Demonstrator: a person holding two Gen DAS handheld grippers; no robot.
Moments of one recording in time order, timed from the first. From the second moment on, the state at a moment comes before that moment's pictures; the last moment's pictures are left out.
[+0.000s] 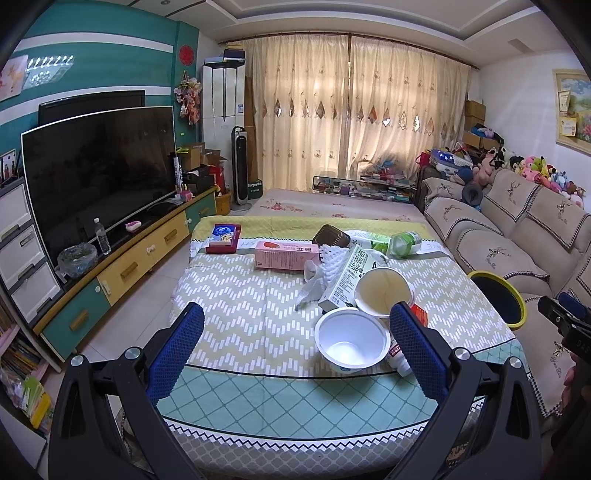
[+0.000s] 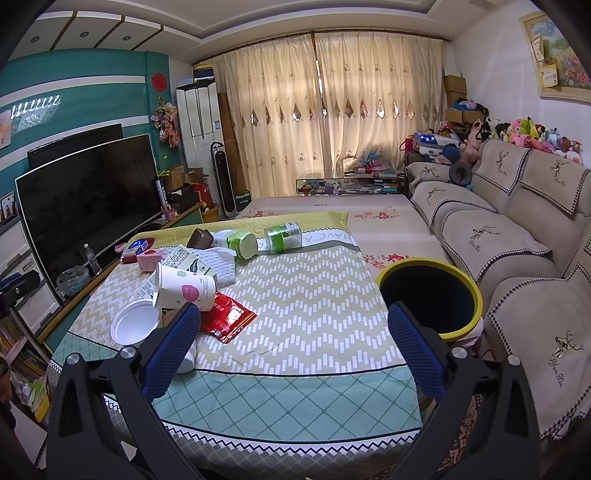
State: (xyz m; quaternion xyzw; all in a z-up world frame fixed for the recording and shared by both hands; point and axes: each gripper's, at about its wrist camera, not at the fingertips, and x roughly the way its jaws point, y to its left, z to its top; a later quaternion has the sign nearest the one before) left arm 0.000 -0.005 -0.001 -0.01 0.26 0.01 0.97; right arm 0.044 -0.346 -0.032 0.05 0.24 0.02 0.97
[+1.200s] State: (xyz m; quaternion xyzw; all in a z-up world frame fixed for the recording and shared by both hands) left arm 0.006 -0.008 -0.005 -0.01 0.27 0.01 0.96; right arm 0.053 -0.346 -0.041 0.06 0.25 0.03 0.97
